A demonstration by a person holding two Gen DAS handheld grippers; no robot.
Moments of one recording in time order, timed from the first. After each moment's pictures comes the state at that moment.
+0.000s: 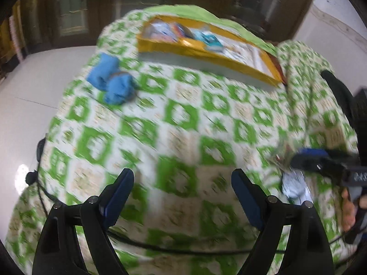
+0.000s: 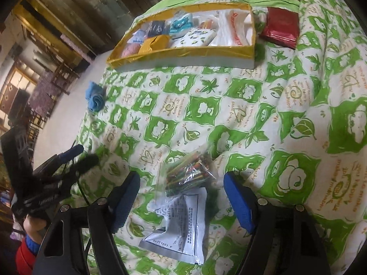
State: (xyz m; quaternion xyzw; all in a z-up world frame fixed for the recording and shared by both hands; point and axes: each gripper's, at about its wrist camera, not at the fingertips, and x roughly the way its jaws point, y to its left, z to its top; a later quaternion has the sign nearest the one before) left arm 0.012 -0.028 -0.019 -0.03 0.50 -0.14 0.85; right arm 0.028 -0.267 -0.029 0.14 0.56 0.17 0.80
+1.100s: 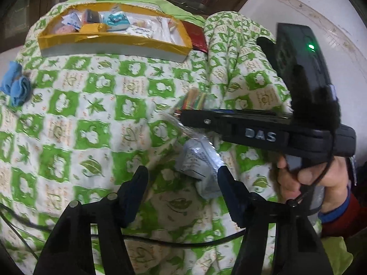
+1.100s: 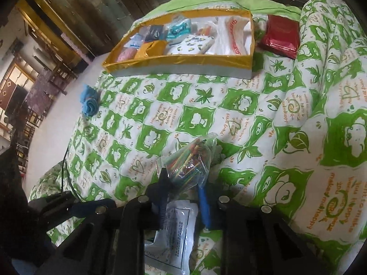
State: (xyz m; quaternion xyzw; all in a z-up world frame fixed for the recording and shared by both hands) left arm -0.013 -0.115 -0.004 -0.04 0.53 -0.31 0.79; right arm 0.038 -0.271 -0.030 0.13 0.54 0.16 0.82
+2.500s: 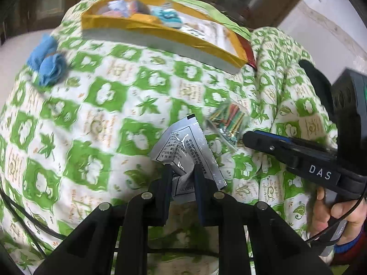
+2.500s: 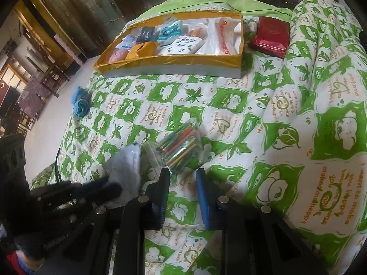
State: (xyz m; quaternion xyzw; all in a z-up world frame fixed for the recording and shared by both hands) left arm 0.016 -0.083 -0.039 -0.09 0.54 -0.21 0.81; right arm 0.035 -0.271 -0.034 0.11 0.54 0.13 0.82
